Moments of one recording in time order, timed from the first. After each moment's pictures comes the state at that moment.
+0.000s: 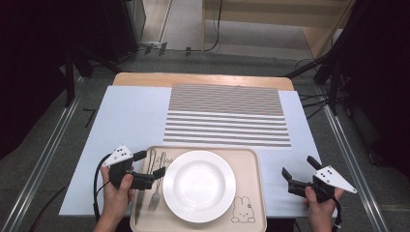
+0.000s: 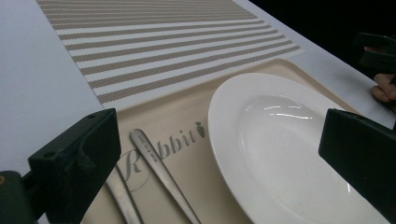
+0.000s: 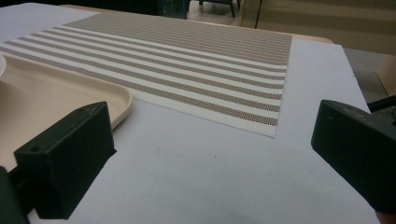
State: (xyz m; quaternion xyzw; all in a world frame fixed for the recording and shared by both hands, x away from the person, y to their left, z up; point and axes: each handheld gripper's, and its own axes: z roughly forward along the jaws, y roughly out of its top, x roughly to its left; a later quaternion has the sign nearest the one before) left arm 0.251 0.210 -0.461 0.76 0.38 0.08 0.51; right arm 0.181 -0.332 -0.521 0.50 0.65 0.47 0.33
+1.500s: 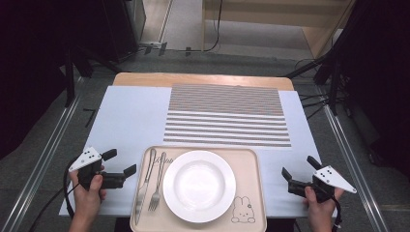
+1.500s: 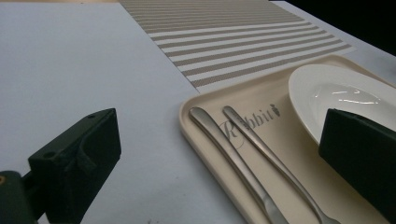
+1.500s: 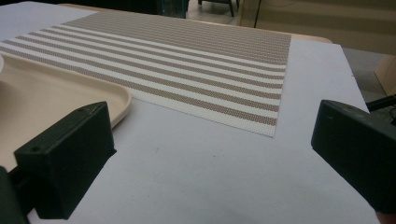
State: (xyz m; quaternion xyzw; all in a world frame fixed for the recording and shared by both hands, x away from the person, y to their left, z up) left arm 0.253 0.287 -0.469 0.75 0.41 0.15 0.50; right arm 0.181 -0.332 -0.521 0.50 0.65 0.46 0.33
